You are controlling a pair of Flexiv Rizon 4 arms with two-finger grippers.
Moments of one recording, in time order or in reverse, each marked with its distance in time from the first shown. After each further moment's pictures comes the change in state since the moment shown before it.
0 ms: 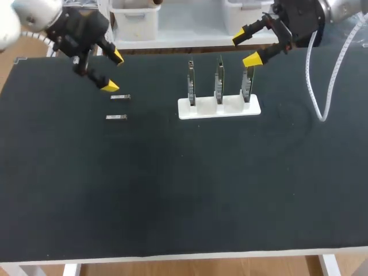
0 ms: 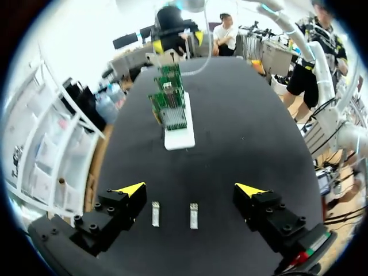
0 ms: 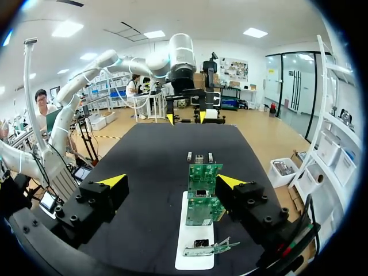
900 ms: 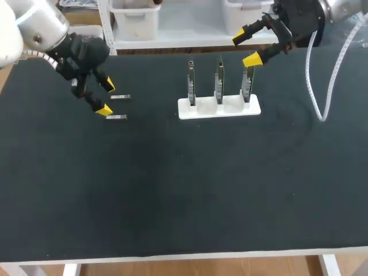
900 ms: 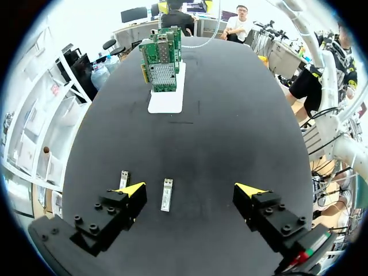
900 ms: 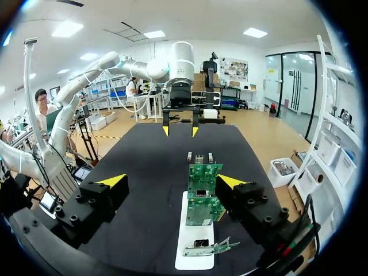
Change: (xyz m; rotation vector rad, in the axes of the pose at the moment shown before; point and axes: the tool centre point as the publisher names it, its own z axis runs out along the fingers) left arm 0.048 -0.032 0.034 0.052 0.071 -0.127; right arm 0.000 0.000 0.000 0.000 0.000 0.000
